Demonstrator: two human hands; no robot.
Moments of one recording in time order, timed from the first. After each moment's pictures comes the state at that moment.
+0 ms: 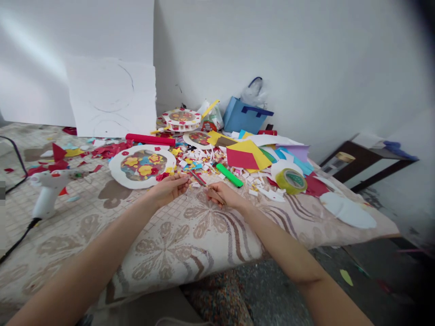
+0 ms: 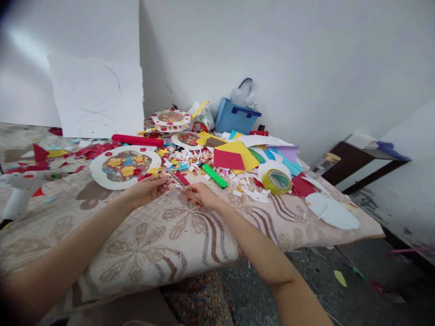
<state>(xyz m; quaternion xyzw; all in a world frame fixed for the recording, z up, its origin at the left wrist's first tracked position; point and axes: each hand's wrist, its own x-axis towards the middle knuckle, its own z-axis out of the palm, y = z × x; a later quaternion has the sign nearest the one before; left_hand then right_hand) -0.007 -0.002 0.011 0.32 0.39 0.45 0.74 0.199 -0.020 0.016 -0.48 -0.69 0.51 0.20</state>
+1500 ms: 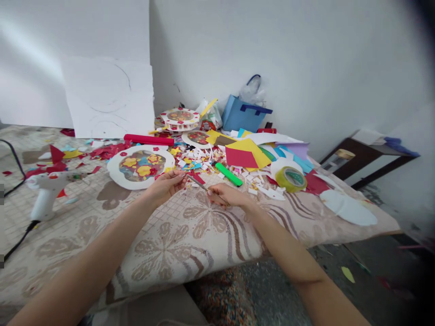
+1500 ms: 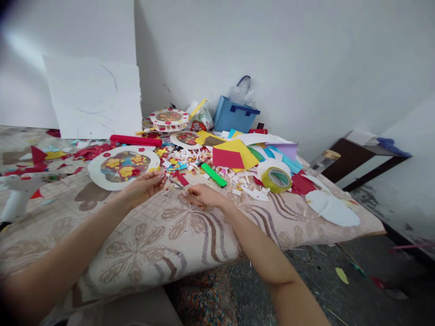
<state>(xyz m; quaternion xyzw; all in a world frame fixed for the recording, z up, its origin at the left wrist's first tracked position) -0.011 0.001 0.011 0.34 0.36 0.50 0.71 0.216 -0.019 0.021 -0.41 -0.79 0.44 0.12</state>
